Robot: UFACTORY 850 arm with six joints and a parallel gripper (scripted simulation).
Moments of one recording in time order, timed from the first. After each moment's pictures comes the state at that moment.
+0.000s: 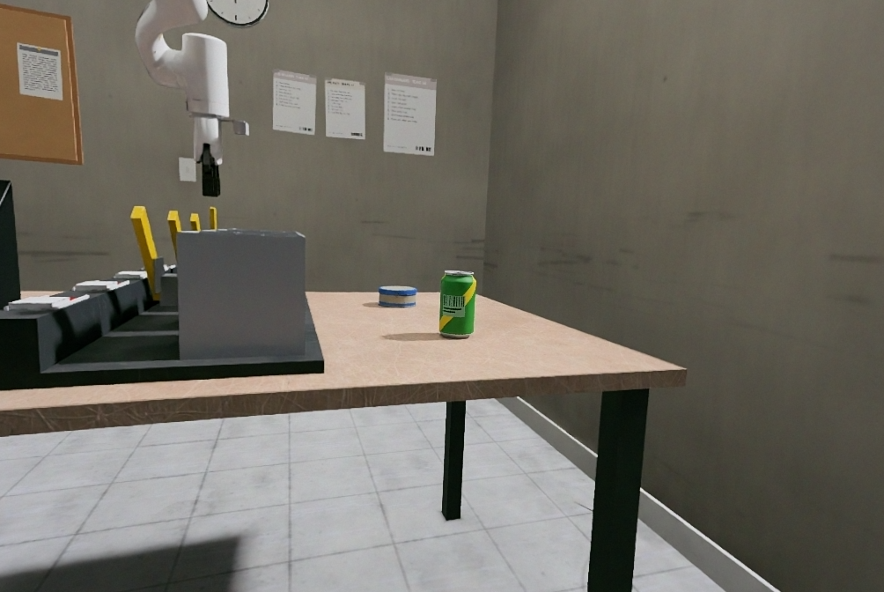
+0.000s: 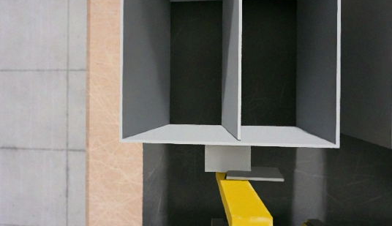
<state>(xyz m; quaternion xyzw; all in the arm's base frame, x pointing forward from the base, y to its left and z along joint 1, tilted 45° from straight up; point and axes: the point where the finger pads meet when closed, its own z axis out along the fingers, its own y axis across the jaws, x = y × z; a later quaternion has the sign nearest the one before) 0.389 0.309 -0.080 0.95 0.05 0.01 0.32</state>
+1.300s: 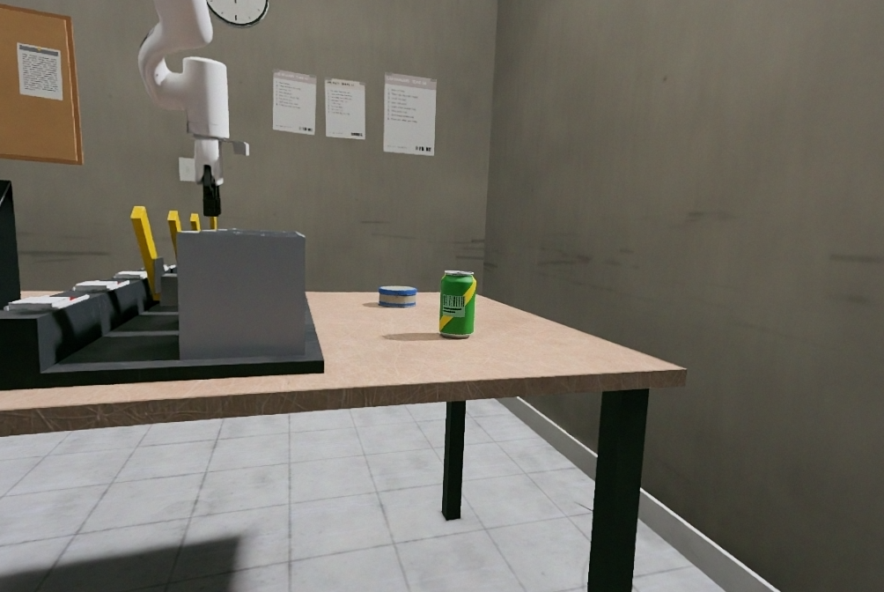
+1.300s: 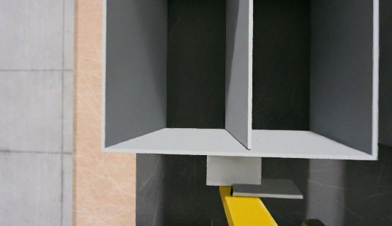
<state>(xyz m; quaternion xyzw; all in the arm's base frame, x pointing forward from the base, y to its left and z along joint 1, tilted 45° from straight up) 0.392 0.280 -0.117 0.95 0.05 0.01 0.32</state>
